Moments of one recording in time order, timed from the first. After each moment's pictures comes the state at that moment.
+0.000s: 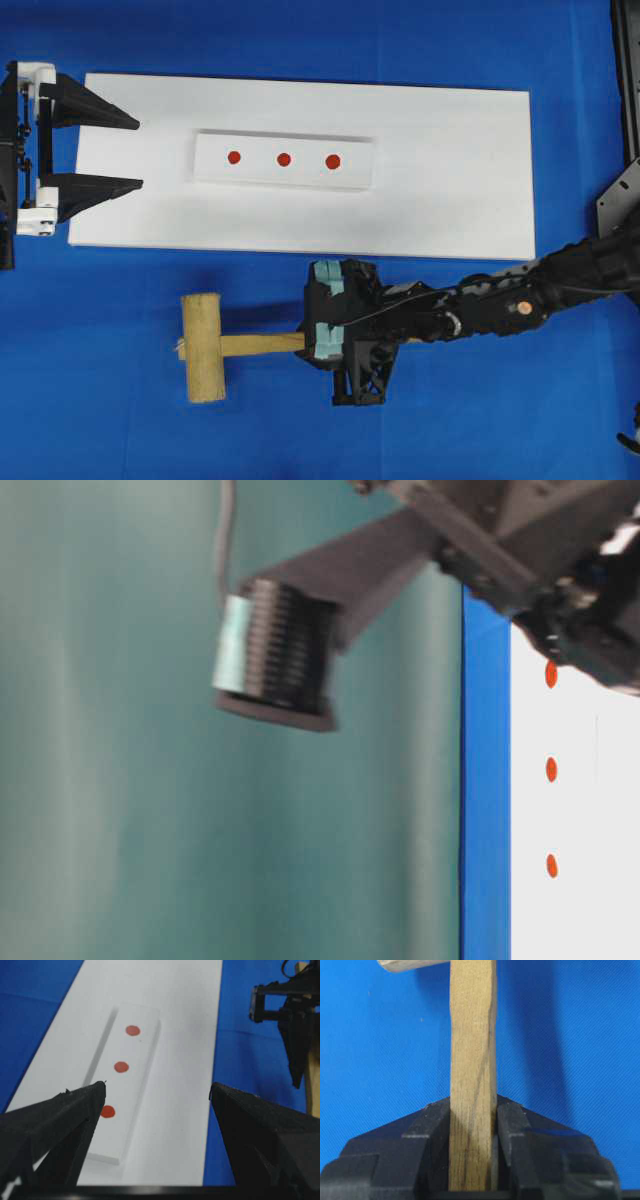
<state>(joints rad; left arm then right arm) 0.12 -0.79 1.15 0.00 -0.02 -0.08 0.32 0.27 0.52 1.35 -0.13 -0.86</state>
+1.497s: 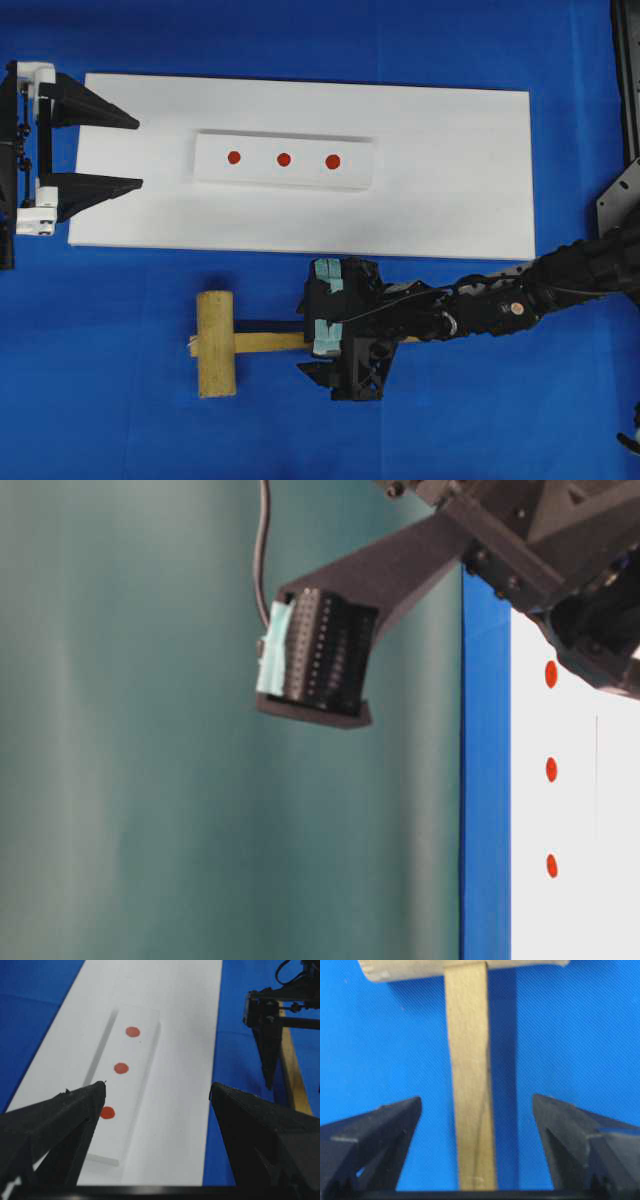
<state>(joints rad) 0.12 -0.79 1.15 0.00 -0.02 -0.08 0.32 0.28 0.52 1.36 -0.15 -0.87</state>
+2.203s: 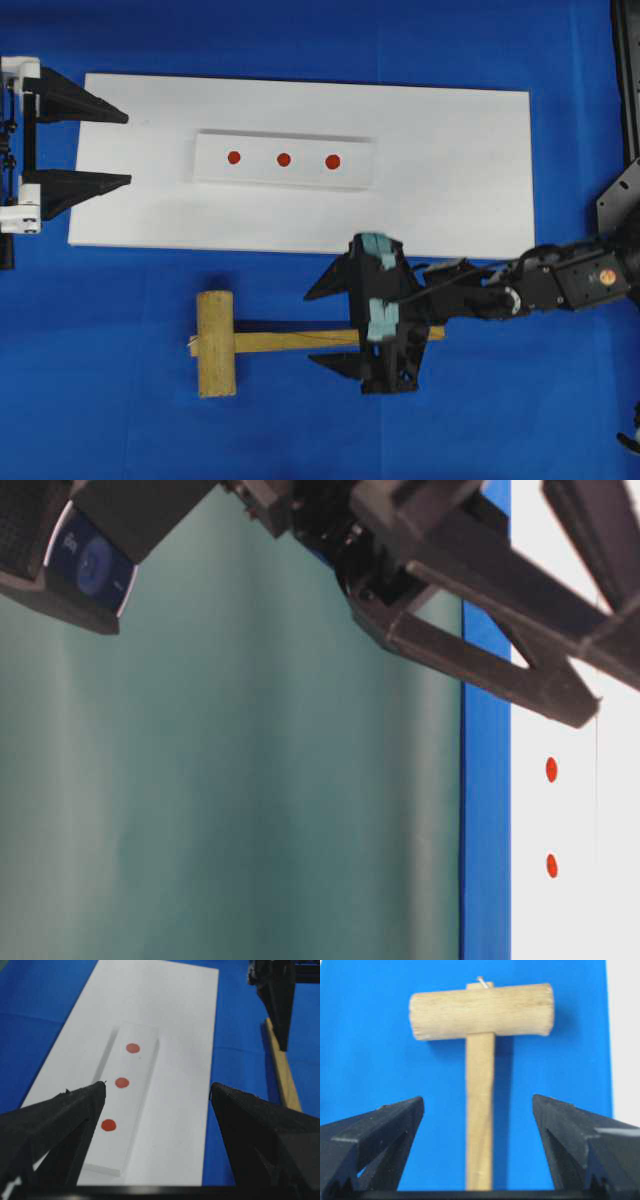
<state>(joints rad) 0.12 -0.86 1.16 0.00 -0.01 -0.06 0.30 0.03 0.61 1.35 -0.15 -0.92</state>
